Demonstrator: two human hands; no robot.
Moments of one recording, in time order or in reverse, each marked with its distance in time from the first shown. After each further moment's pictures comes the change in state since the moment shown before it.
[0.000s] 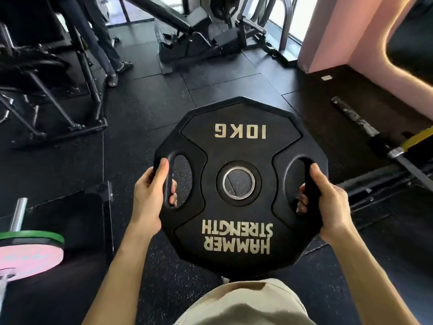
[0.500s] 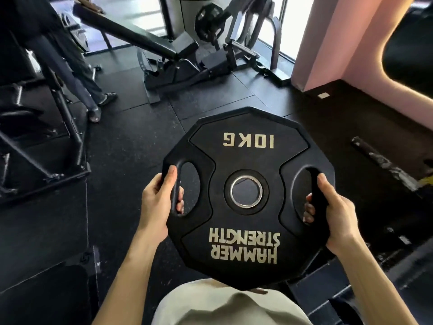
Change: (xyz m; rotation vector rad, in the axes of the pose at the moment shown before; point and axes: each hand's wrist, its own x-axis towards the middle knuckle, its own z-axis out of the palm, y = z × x) left_hand 0.326 0.102 0.097 0.033 -0.112 0.028; right_hand 0.264 -0.087 0.161 0.043 0.085 -0.008
